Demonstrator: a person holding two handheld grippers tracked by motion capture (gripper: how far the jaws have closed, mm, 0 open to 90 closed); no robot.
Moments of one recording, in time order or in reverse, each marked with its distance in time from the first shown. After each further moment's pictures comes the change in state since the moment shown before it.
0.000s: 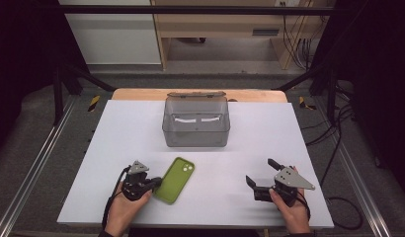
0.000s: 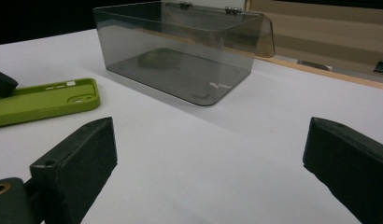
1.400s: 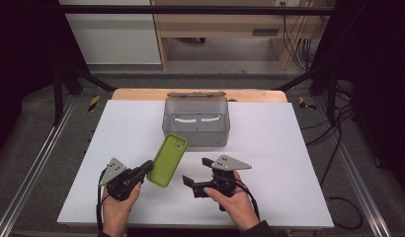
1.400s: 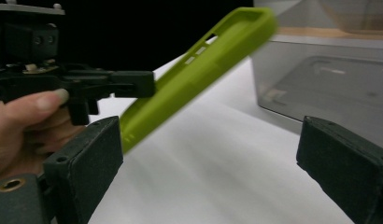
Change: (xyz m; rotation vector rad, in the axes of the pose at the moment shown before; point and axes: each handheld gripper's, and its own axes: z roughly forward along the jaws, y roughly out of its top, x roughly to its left) left arm 0.000 0.001 -0.044 -0.491 0.014 0.015; right arm 0.124 0.070 0.091 0.080 0.361 0.214
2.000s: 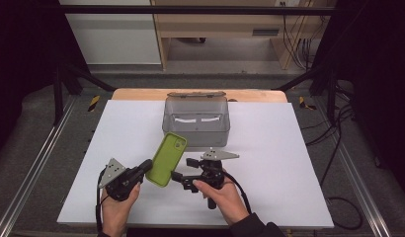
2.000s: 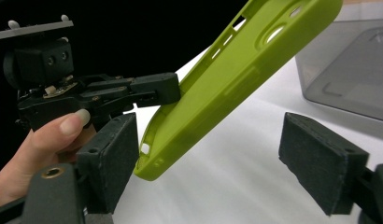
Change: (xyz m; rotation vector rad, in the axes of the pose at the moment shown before) left arm -0.002 0.002 -0.003 -0.030 0.013 0.031; right arm 0.003 0.010 0.026 0.059 0.117 0.147
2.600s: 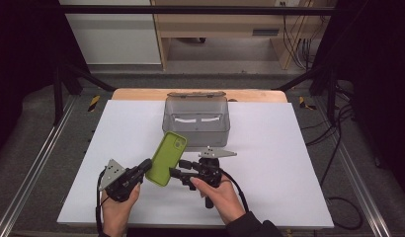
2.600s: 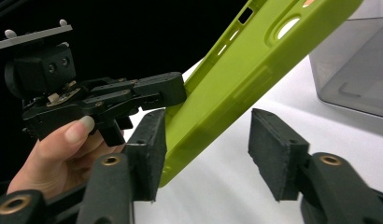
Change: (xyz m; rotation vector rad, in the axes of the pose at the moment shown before) left arm -0.004 0.001 -0.003 -0.033 0.020 0.029; right arm 0.001 0.004 0.006 0.004 0.034 0.024
